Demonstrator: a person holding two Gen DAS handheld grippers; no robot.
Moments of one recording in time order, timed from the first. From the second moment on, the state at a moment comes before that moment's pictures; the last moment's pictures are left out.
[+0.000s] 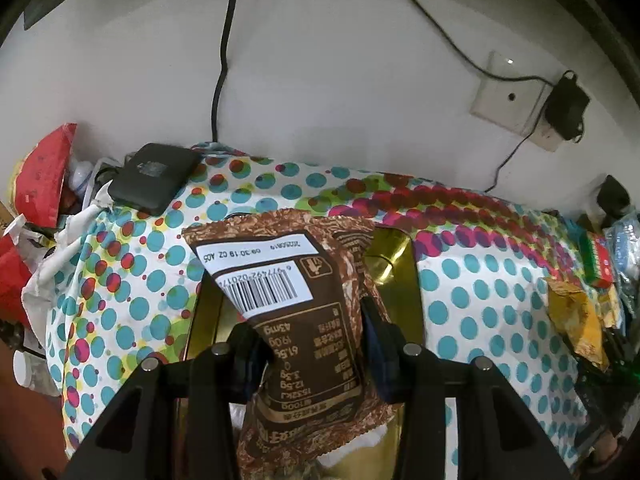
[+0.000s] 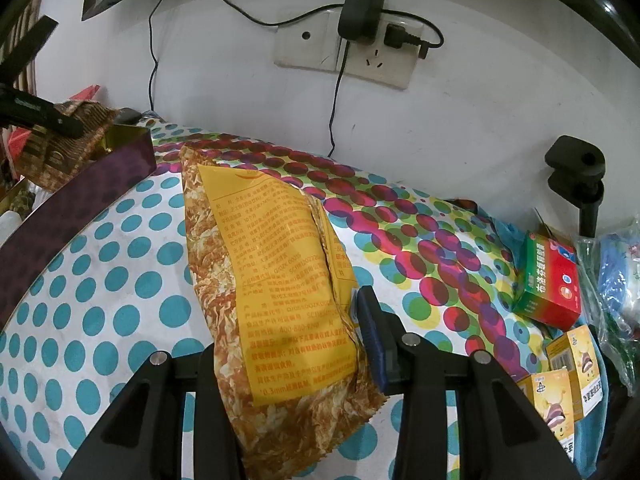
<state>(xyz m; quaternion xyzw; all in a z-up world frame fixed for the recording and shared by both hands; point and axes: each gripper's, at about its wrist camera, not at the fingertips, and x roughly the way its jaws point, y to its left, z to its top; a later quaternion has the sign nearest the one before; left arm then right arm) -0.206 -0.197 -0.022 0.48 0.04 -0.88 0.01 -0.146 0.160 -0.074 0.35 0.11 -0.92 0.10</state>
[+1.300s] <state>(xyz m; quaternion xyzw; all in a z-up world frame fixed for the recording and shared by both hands) -0.184 -0.191 -0.029 0.47 0.02 -0.88 0.04 -0.147 0.160 -0.075 0.35 0.12 -0.92 0.10</state>
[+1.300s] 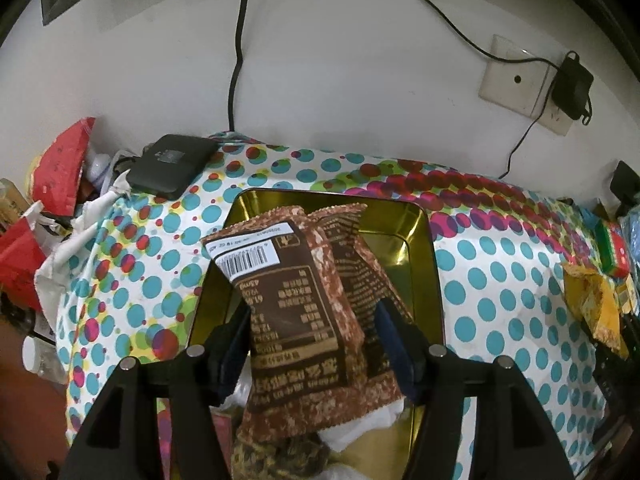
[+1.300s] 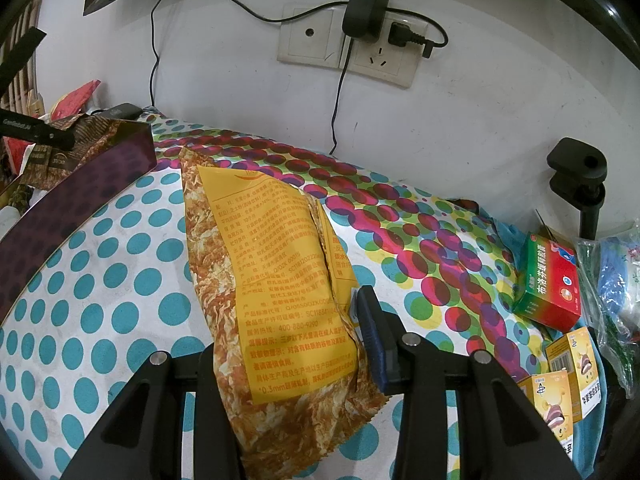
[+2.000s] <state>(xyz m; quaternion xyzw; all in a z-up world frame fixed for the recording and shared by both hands) -0.041 -0.163 -0.011 0.42 0.01 -0.91 0.04 -0.146 0.159 -0.074 0.35 0.12 -0.92 0.11</state>
